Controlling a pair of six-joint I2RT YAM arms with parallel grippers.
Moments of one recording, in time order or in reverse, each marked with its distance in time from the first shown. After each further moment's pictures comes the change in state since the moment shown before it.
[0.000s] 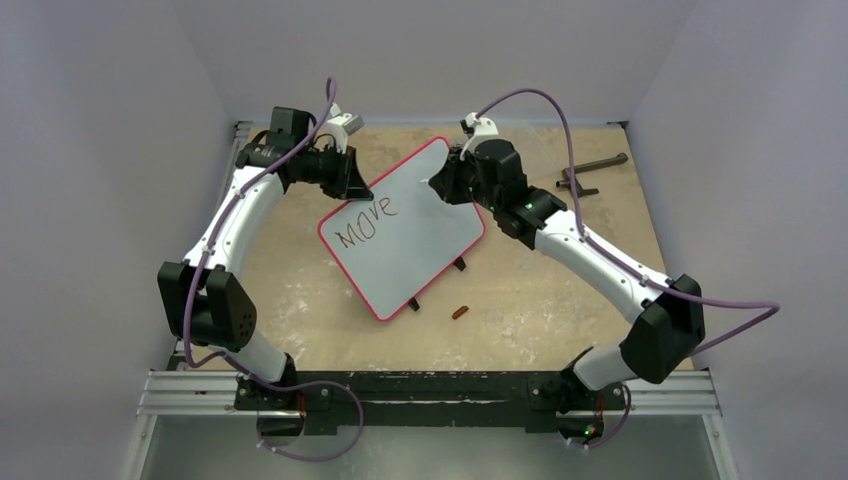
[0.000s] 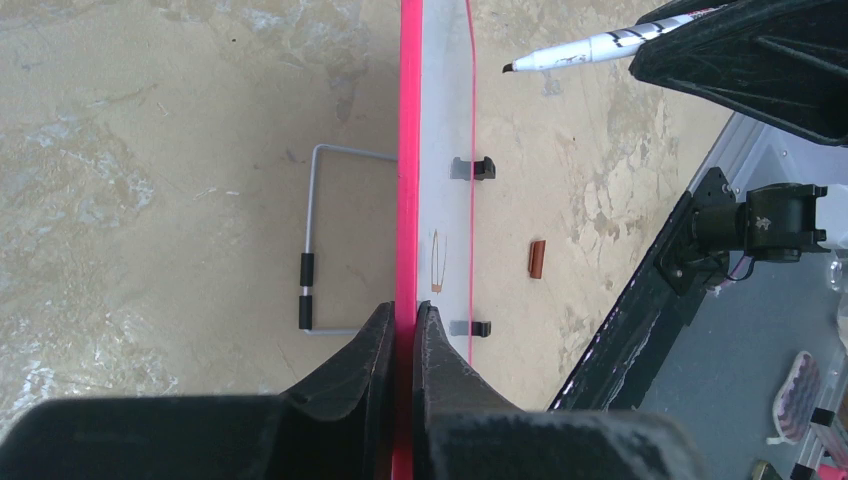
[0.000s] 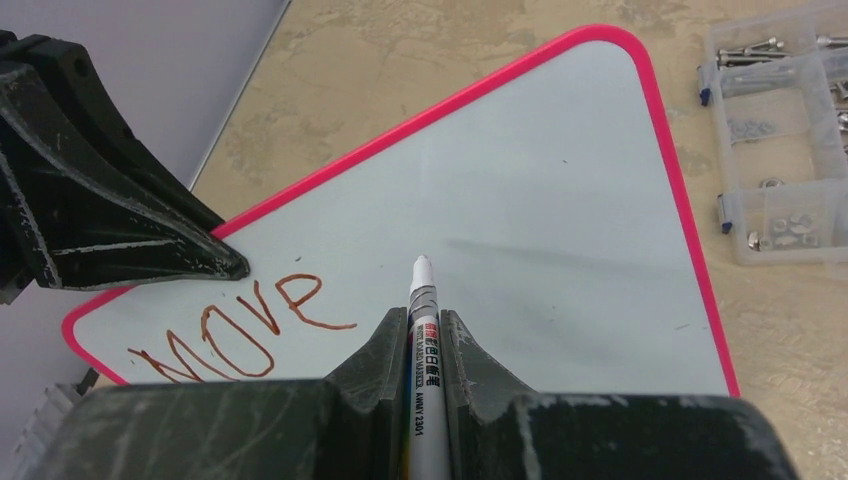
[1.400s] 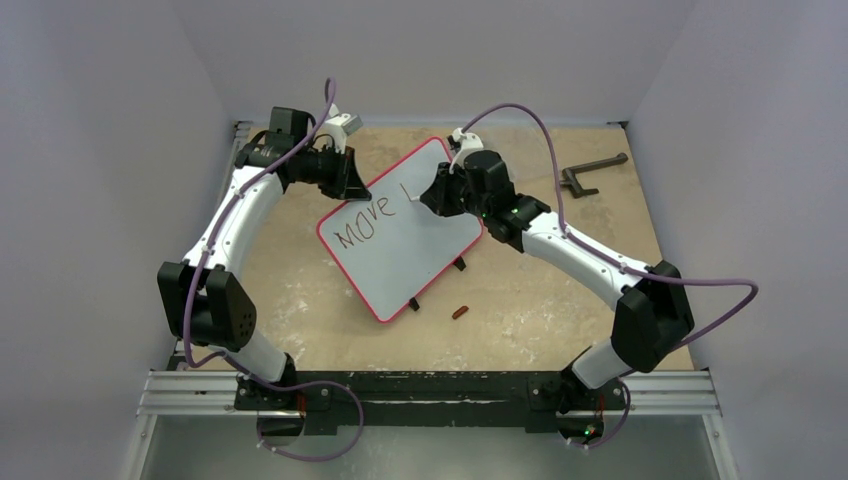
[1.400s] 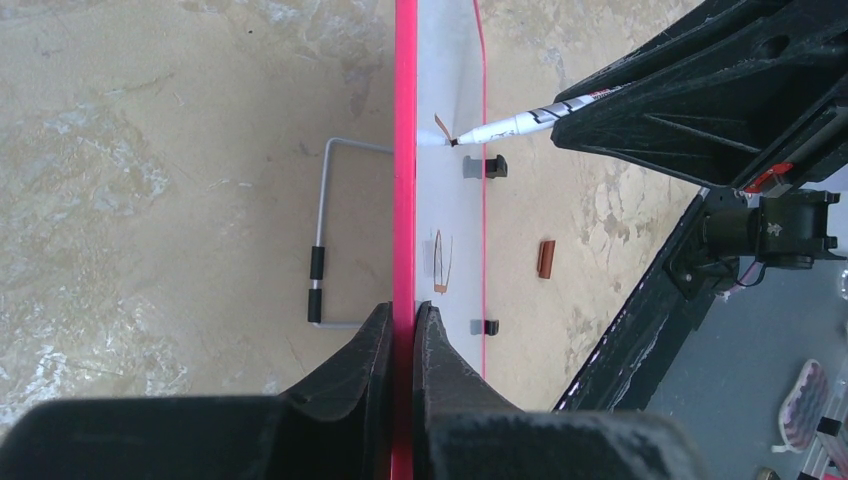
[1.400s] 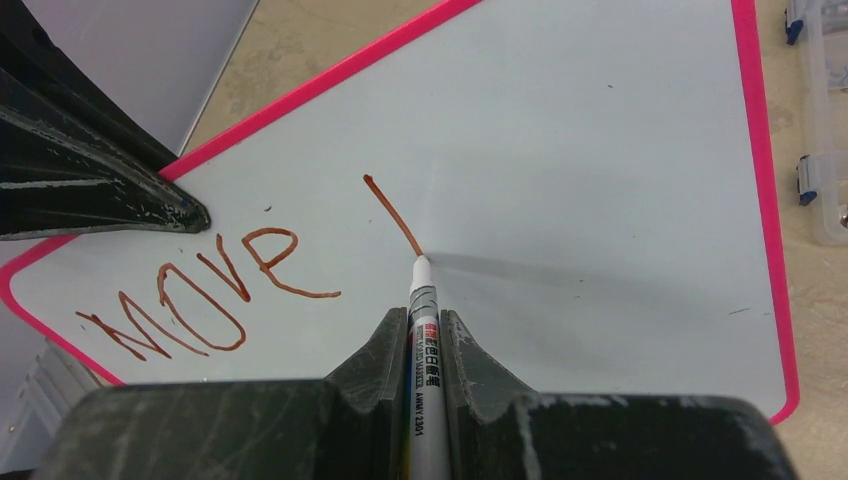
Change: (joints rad) left arm 0.002 0.000 0.000 -0.008 -0.023 -0.001; right arm 0.001 0.077 -0.069 0.088 -0.100 0.002
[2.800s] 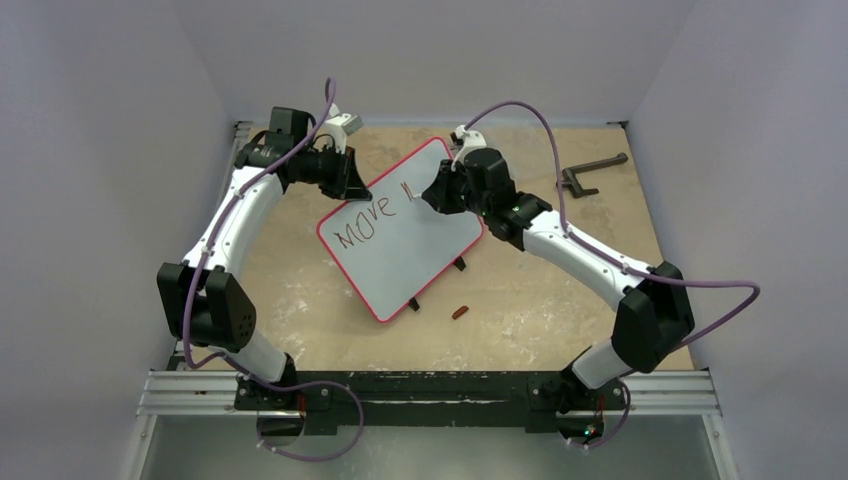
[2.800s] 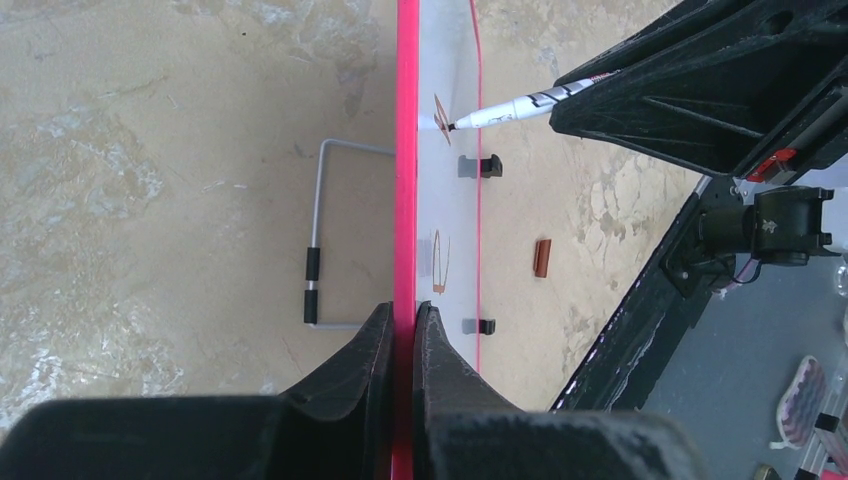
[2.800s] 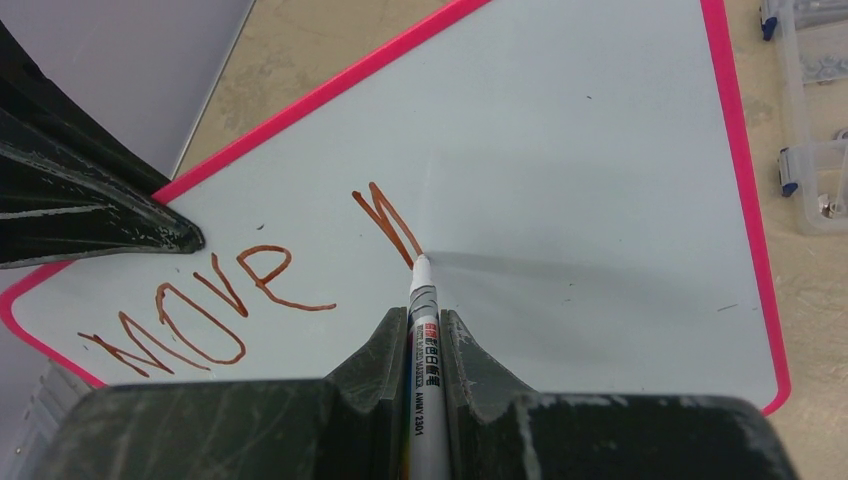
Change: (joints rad) left arm -0.001 -0.004 0.000 -0.001 0.006 0.001; right arm 0.000 0.001 0.028 -0.028 0.035 0.026
